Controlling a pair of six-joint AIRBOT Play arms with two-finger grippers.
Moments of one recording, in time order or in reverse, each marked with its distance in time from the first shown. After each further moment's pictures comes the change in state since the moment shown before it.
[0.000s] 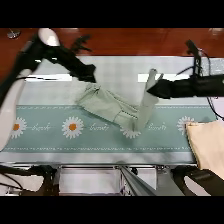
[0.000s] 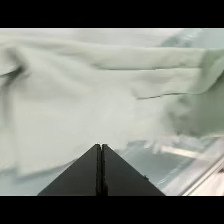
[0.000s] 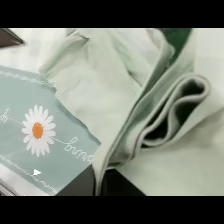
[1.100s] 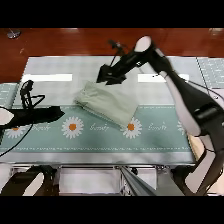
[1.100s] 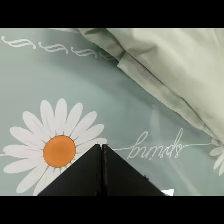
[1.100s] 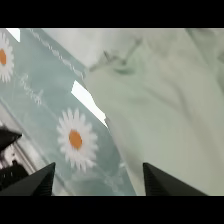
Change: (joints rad) left arm 0.243 0.822 -1.119 -0.003 0.493 -0.069; right arm 0.176 -0.945 0.928 0.159 0.296 0.002
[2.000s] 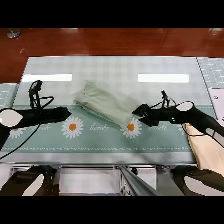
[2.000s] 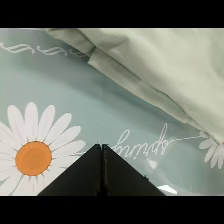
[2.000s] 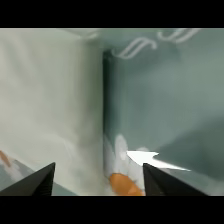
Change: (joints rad) left arm -0.133 -0.009 -0.015 -0.017 0.075 -0.006; right arm -0.206 0.674 -1.439 0.276 -0.642 -0.100
